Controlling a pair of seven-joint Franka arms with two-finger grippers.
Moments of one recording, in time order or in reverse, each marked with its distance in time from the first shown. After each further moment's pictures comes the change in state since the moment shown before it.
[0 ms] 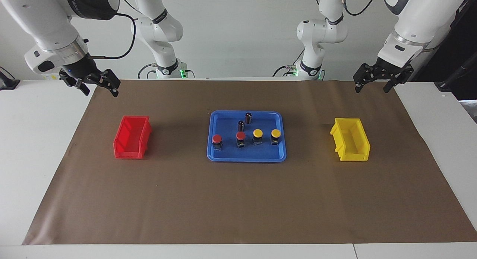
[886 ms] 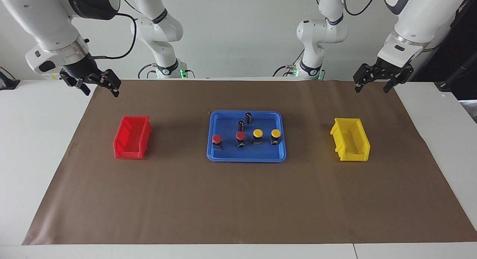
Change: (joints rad) left arm 0.000 0.000 0.000 0.000 0.000 0.000 0.000; right arm 0.003 0.000 0.002 -0.001 0.000 -0.002 0.000
